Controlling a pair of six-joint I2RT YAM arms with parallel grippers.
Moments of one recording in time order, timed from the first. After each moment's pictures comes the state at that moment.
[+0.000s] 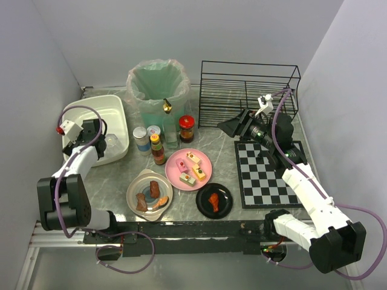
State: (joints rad) left arm 0.13 1.39 0.82 -0.25 -0.70 -0.79; right arm 0.27 1.00 0.87 -0.04 -0.46 0.72
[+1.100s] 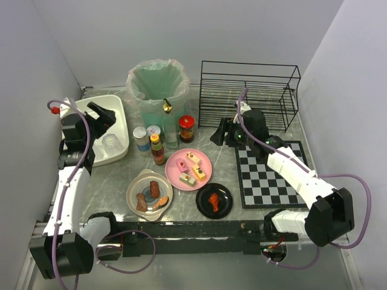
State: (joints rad) left arm 0.13 0.99 0.88 -0.16 -0.01 -0.66; right arm 0.39 1.23 0.96 -0.28 -0.25 0.45
